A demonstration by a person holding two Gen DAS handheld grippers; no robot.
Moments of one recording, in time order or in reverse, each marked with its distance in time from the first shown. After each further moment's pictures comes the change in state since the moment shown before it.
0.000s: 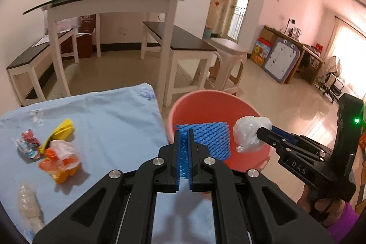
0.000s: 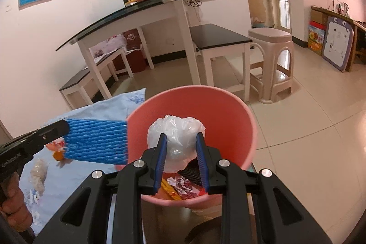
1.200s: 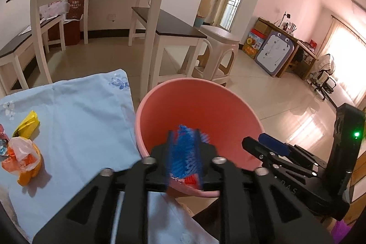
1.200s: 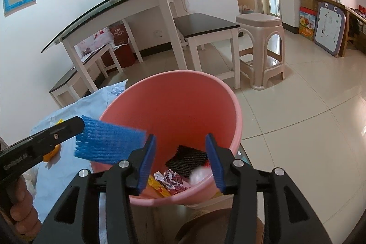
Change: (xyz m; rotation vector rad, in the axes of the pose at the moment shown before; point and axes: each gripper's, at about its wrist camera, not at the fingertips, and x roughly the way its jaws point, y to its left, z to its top) left arm 0.052 -0.019 0.000 -0.031 0.067 -0.074; right arm 0.023 -0.022 -0.008 0.066 0.055 -0.043
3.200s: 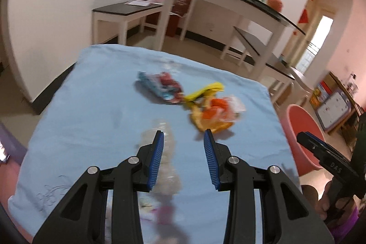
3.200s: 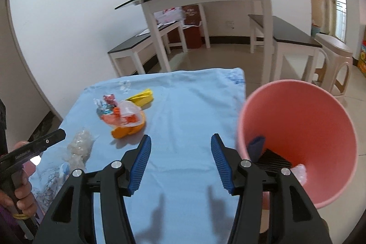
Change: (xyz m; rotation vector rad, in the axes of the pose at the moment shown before) left arm -0.179 0.195 -0.099 -0.406 -0.108 0.397; right arm 0.007 0.182 -0.020 -0.295 0.087 0.307
